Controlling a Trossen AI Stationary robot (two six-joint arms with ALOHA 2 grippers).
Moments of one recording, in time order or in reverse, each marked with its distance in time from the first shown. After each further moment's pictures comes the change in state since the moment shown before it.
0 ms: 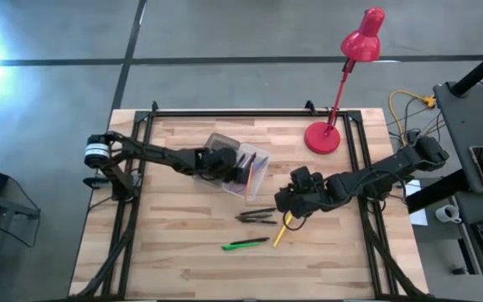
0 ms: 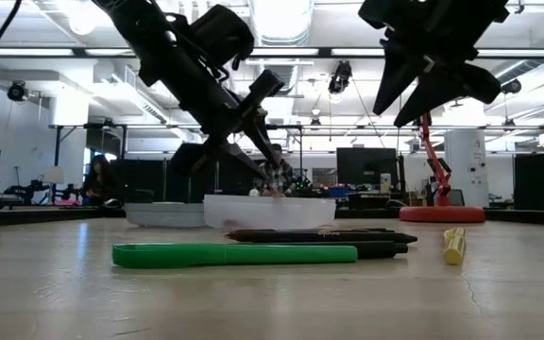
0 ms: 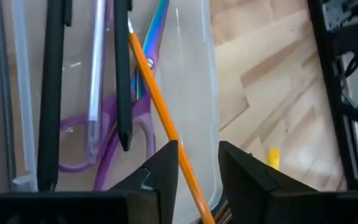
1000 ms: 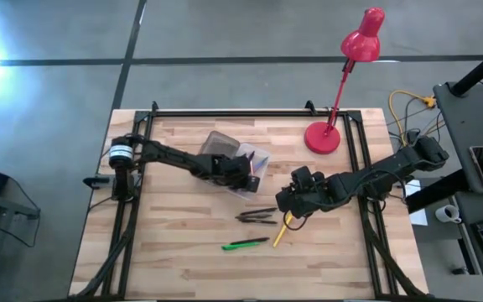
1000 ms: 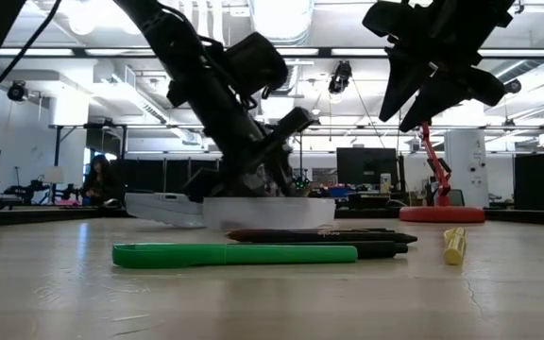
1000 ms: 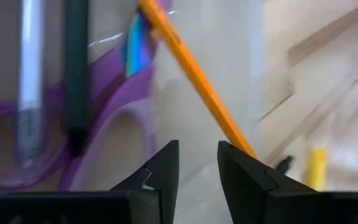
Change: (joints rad) left arm -0.022 0.217 0.153 -0.065 0.036 -0.035; right arm -0.003 0.000 -0.012 -0.028 0.001 0.001
